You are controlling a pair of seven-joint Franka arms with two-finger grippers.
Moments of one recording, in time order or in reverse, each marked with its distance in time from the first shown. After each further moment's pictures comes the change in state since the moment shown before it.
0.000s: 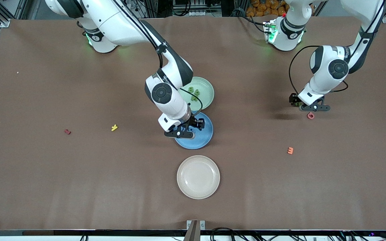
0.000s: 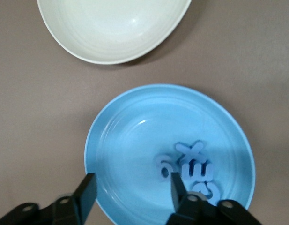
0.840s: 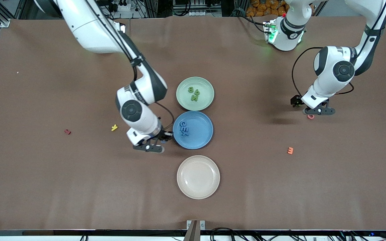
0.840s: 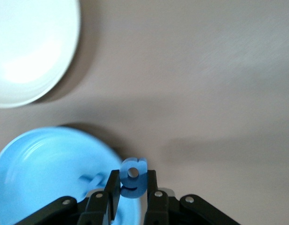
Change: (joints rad) left arm 0.004 -0.033 -0.013 0.078 0.003 -0.112 -0.002; right arm -0.152 -0.054 0.007 -0.083 -0.120 -0.098 -0.045
